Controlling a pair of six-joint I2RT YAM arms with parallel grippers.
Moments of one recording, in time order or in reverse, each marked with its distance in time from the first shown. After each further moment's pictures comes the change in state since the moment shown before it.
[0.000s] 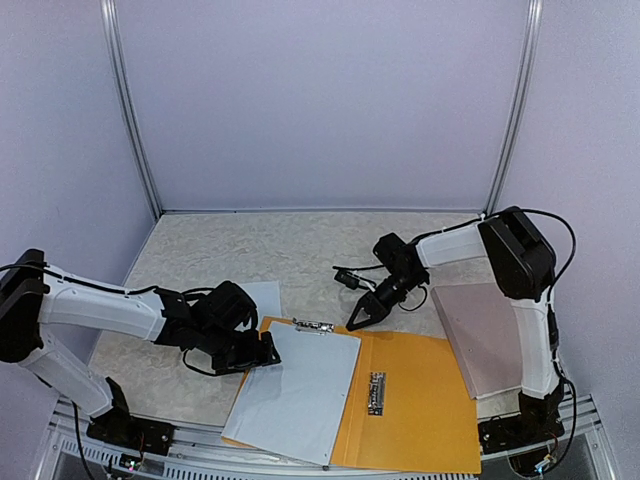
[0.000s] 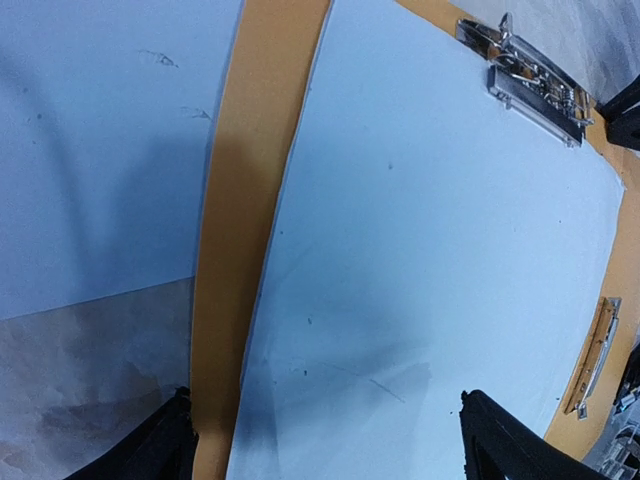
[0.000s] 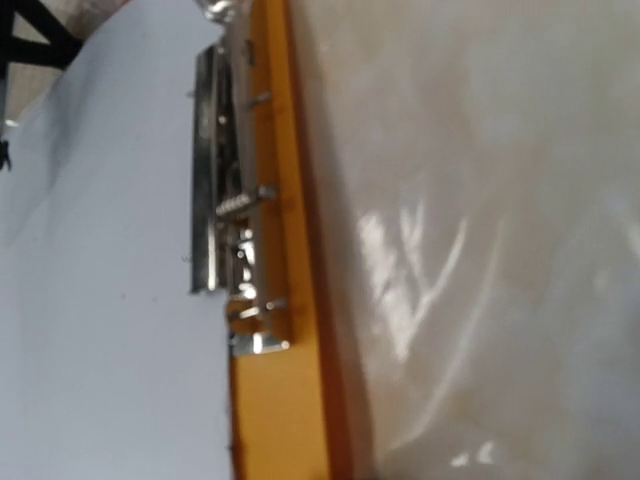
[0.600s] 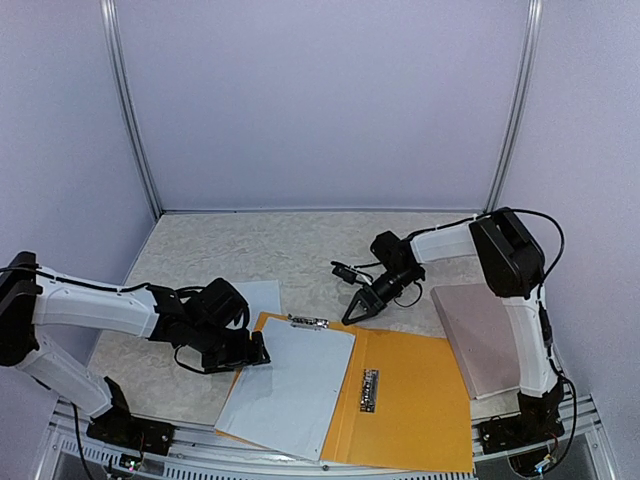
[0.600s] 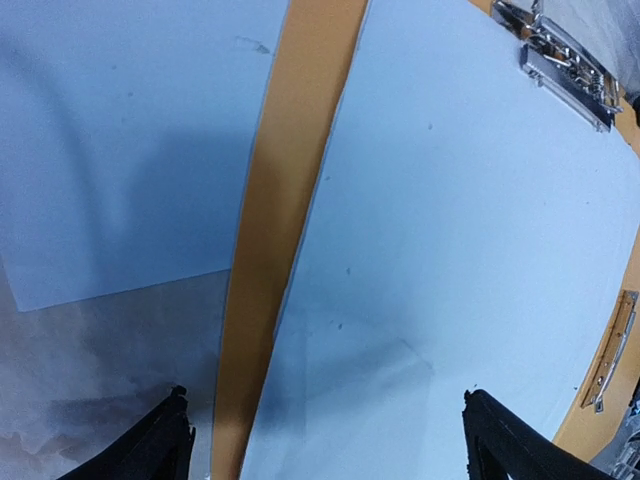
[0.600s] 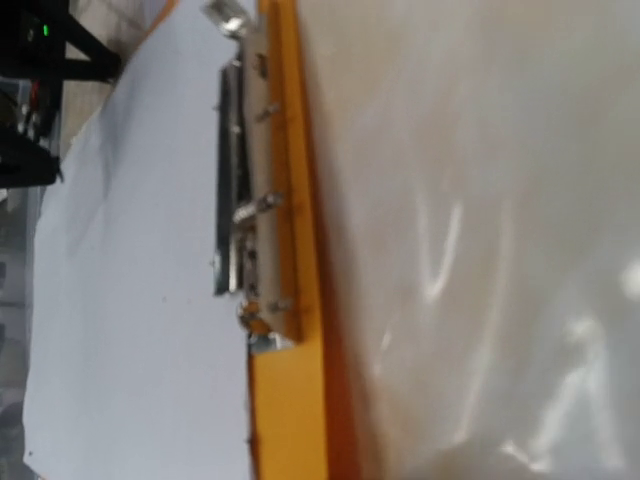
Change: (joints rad) left arm 0.033 -0.035 0.003 -0.070 -0.010 0.051; right arm -0.024 0.087 0.109 -0.072 -0.108 0.035
